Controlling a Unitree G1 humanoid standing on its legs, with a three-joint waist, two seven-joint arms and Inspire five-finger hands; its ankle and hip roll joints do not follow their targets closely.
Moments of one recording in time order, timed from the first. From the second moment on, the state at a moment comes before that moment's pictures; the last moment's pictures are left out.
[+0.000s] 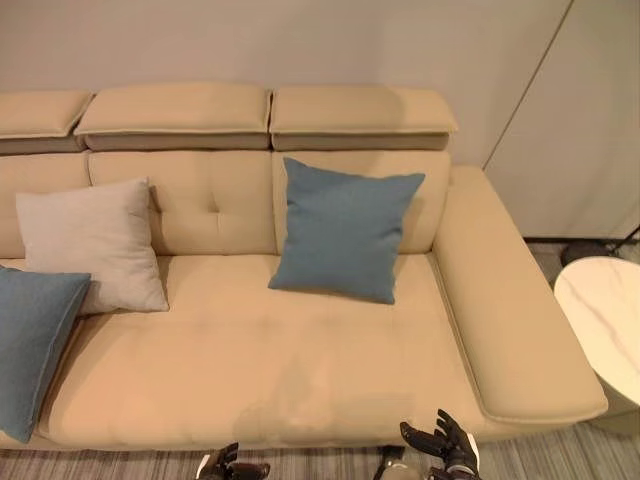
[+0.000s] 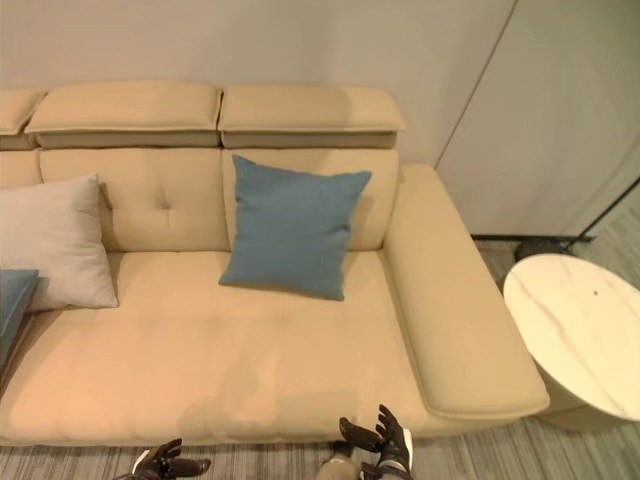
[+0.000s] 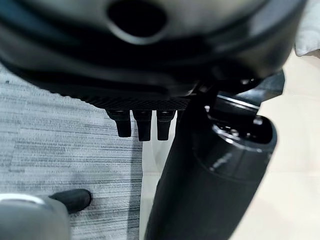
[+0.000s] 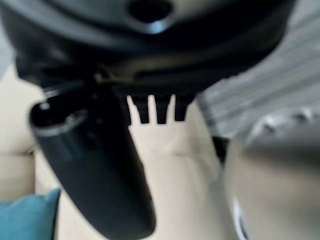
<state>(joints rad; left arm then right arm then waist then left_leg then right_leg) -0.04 0.14 0.05 1.38 -0.09 -0.14 0.10 0.07 -0.09 -0.03 0.98 0.22 -0.20 -0.21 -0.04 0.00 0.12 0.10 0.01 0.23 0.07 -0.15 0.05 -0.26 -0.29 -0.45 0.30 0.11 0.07</state>
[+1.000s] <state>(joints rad) -0.04 0.17 0.20 1.42 -0.28 -0.11 0.18 0.06 -0.14 0.11 1.17 0.16 -0.21 -0.22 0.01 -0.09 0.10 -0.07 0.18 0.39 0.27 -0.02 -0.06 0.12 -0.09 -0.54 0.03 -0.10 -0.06</state>
